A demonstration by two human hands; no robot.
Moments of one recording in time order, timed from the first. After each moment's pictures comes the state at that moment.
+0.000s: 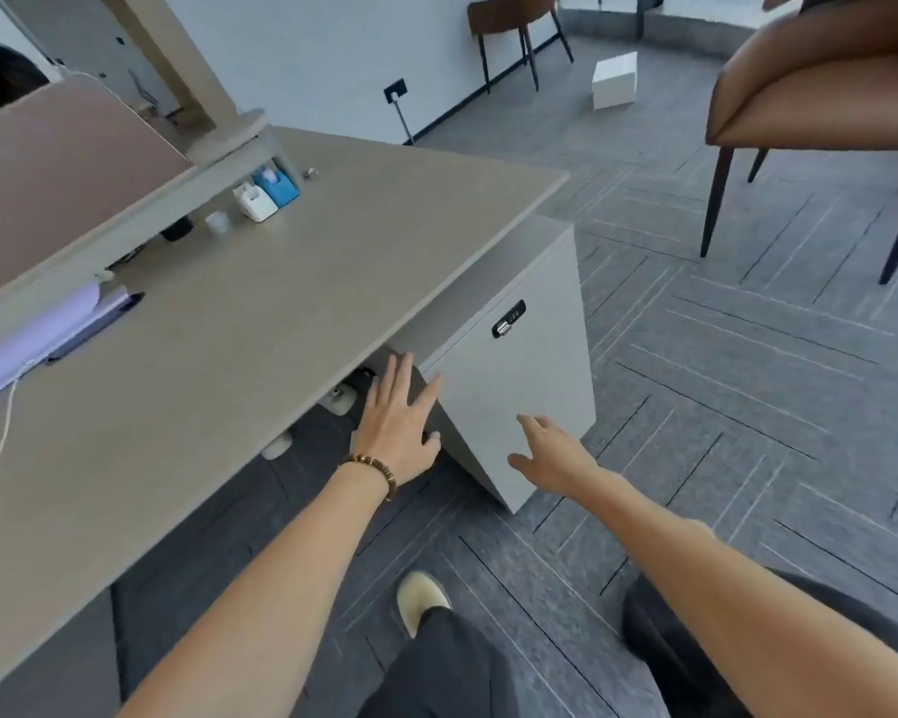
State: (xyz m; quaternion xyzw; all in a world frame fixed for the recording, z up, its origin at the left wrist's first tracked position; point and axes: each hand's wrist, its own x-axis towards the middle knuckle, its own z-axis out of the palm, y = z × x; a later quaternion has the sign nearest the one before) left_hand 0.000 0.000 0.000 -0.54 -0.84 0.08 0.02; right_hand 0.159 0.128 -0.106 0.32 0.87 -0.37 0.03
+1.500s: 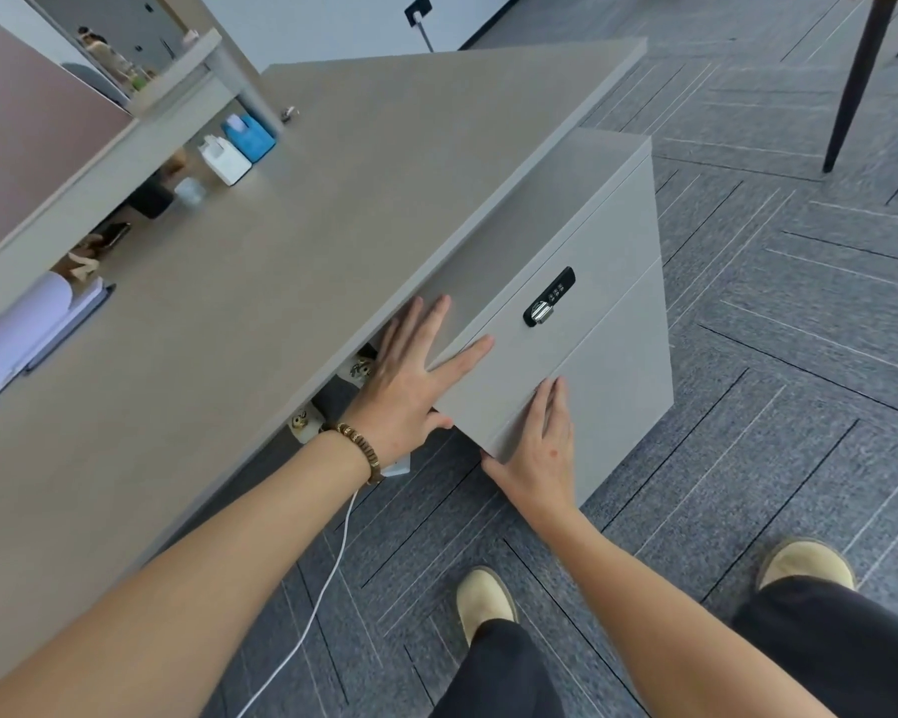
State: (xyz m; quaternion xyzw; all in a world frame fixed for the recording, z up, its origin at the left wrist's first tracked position) left_hand -0.079 0.080 -0.033 -0.63 -0.76 0.13 0.05; right_hand 0.024 0.127 -0.234 0.42 0.79 -0.40 -0.22
